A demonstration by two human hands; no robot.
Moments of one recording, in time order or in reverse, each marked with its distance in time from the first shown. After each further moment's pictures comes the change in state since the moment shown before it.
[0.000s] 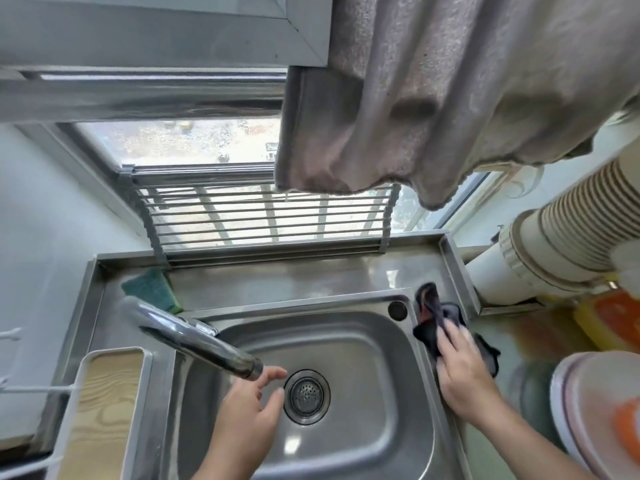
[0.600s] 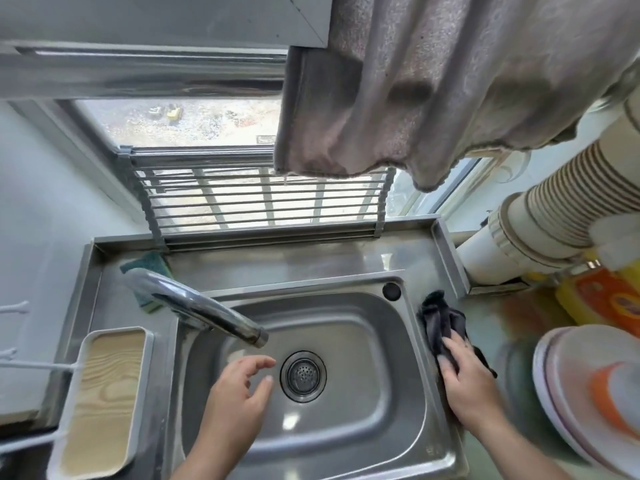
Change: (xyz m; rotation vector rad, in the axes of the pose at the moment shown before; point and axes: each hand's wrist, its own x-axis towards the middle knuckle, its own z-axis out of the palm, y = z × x) left_hand -0.015 -0.014 -0.013 -0.014 0.019 0.045; right_hand -0.055 -0.004 0.006 0.295 0.179 0.187
